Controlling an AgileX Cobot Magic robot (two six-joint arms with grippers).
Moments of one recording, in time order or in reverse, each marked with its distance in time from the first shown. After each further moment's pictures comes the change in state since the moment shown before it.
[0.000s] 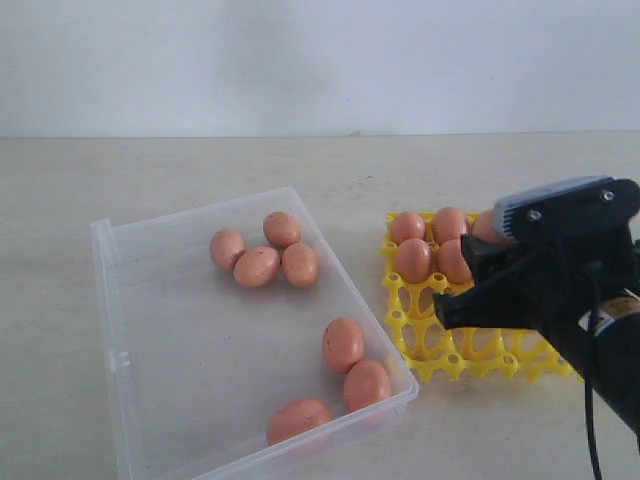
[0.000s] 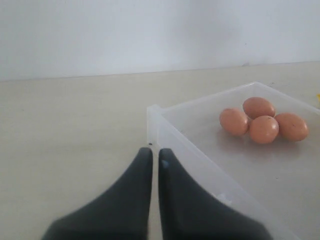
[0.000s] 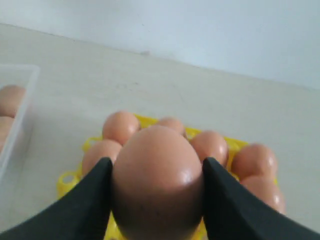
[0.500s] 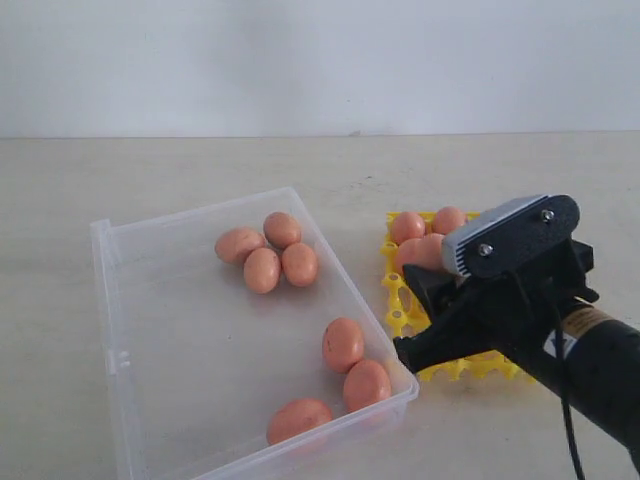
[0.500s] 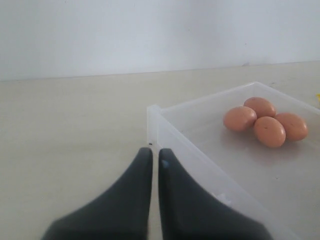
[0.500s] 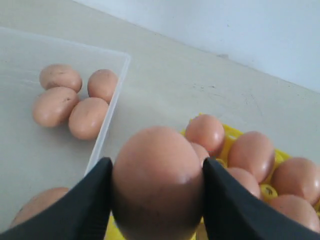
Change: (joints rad) left arm 0.000 0.000 0.000 0.000 0.000 0.000; right arm 0.000 0.027 -0.012 -0.313 0.074 0.091
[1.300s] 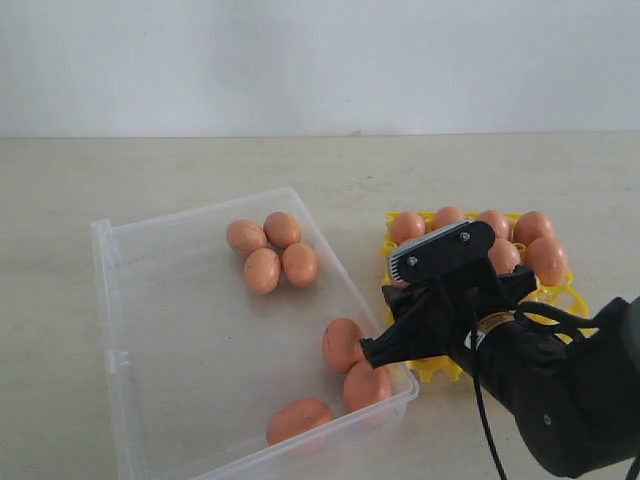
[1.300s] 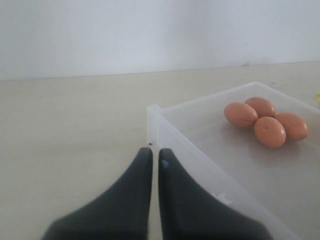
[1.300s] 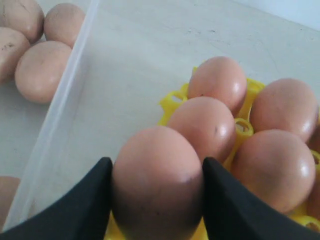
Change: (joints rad) left arm 0.000 0.000 0.000 0.000 0.000 0.000; right arm -0.008 0.357 -0.165 0.087 -0.060 0.020
